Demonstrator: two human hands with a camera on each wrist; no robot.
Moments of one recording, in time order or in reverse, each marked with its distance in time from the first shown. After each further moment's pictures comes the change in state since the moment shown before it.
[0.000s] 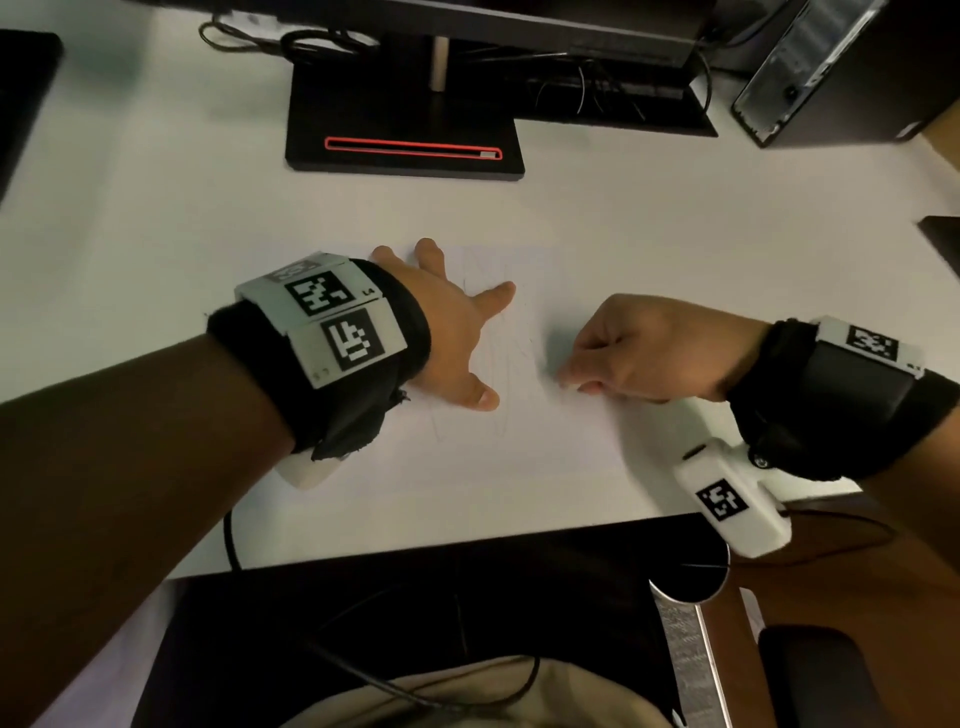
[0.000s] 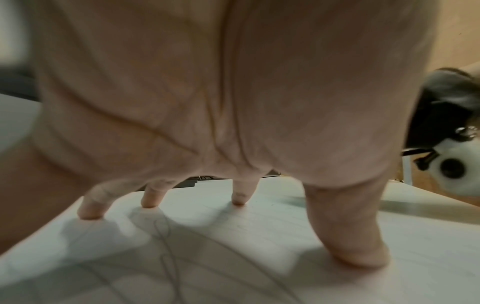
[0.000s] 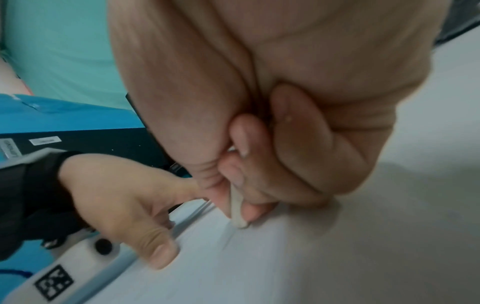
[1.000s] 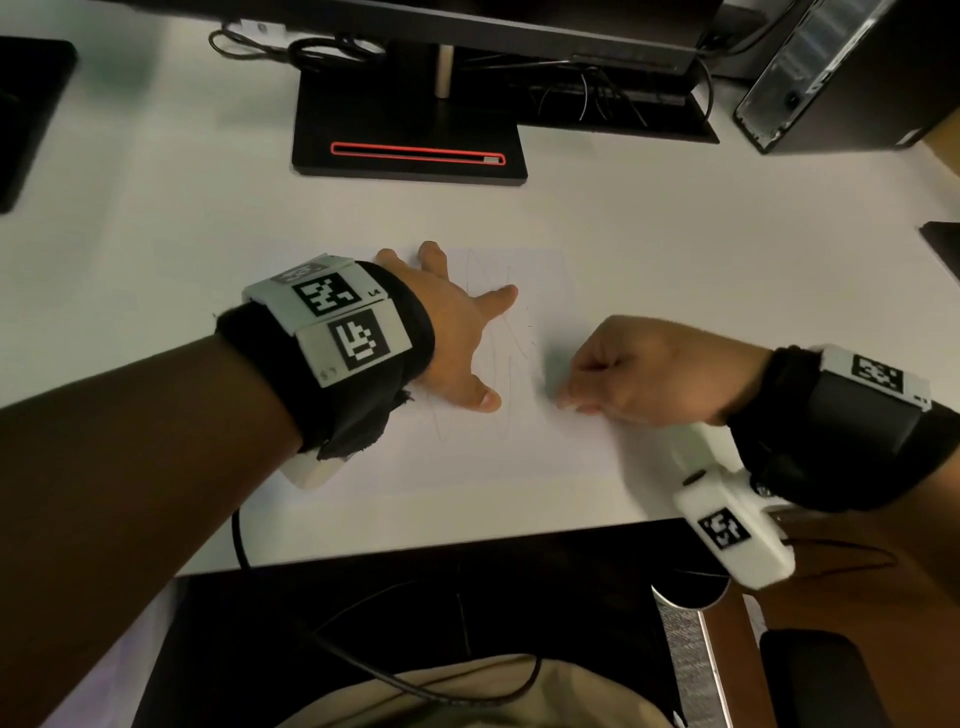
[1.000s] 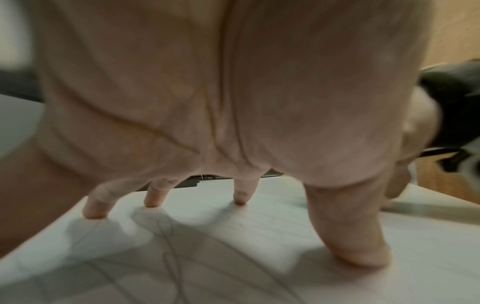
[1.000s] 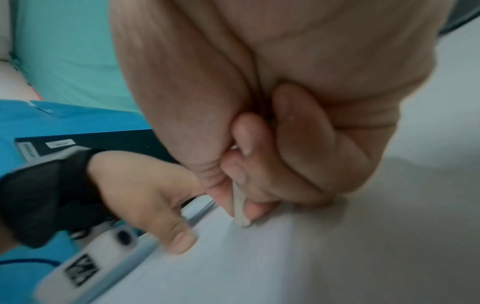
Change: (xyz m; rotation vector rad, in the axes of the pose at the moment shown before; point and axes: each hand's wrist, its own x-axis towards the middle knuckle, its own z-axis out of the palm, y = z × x) left_hand 0.005 -0.002 0.003 -0.002 0.023 -0.026; right_hand -0.009 -0.001 0.008 0.000 -0.032 -0.046
